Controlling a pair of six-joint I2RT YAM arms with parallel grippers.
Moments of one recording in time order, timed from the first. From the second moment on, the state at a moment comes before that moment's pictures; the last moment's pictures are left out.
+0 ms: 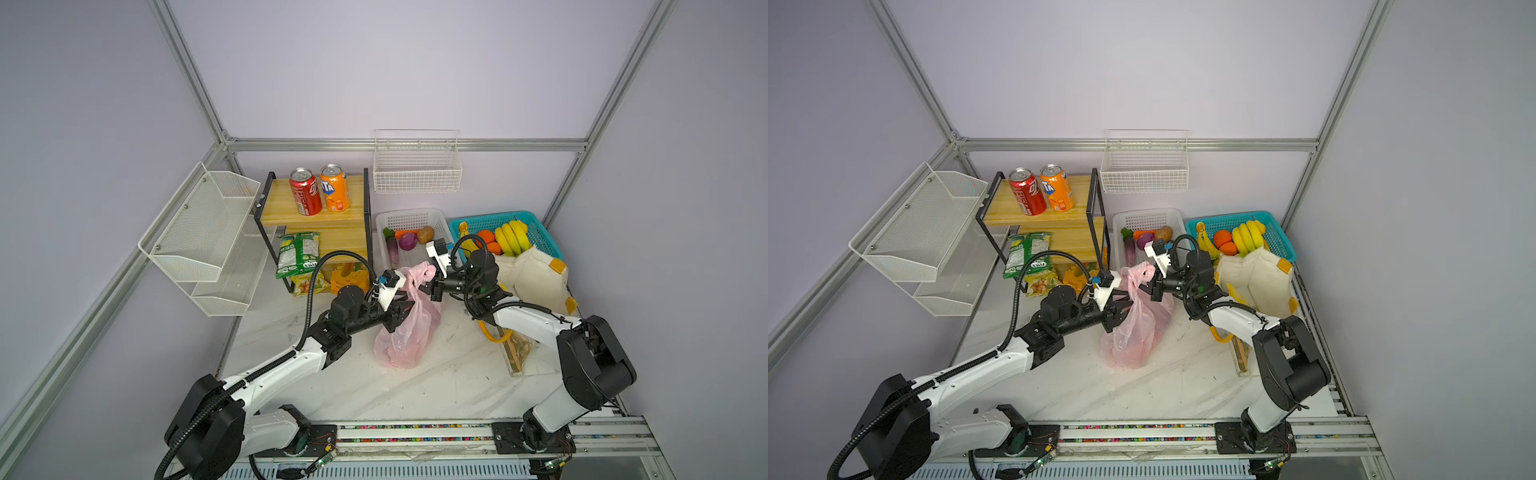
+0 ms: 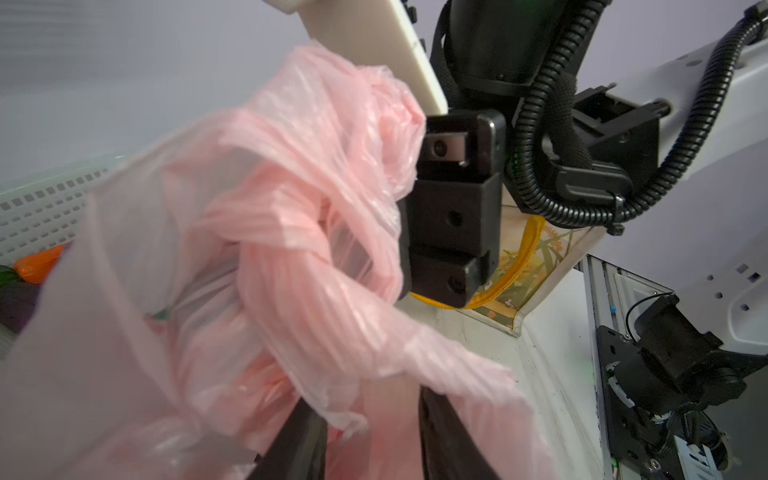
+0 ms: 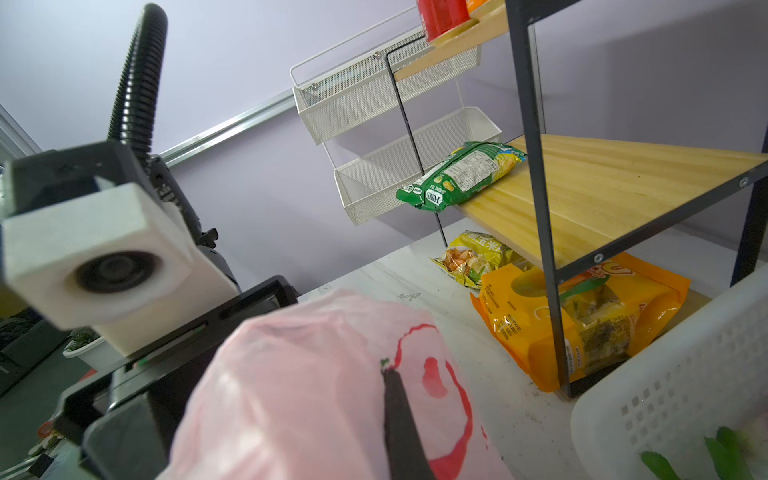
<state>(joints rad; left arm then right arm) -0.66 1.22 0.72 0.33 0.39 -0.08 0.49 1.61 0.96 0.64 -0.97 0.35</state>
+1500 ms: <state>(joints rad) -0.55 0.97 0.52 0.42 0.35 -0.19 0.52 1.63 0.94 0.73 -1.05 0.35</state>
